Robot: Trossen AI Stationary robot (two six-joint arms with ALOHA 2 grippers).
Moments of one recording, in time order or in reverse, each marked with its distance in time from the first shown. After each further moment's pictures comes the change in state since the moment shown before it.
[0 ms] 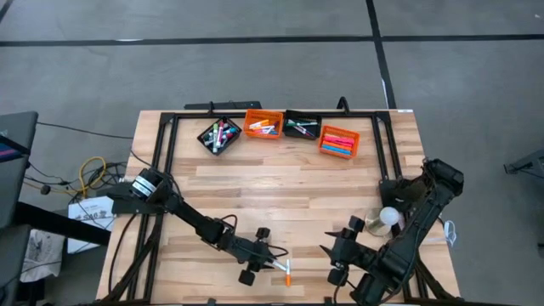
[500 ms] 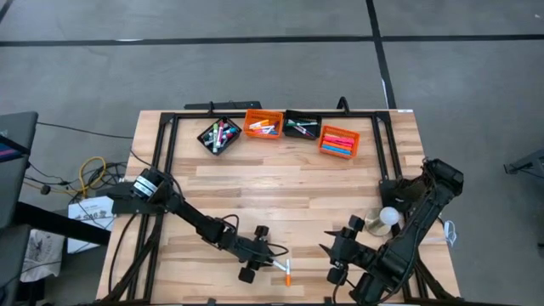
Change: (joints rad) left arm 0.009 0.017 0.003 -0.050 -0.011 -0.006; right arm -0.001 0.000 0.000 -0.007 0.002 0.014
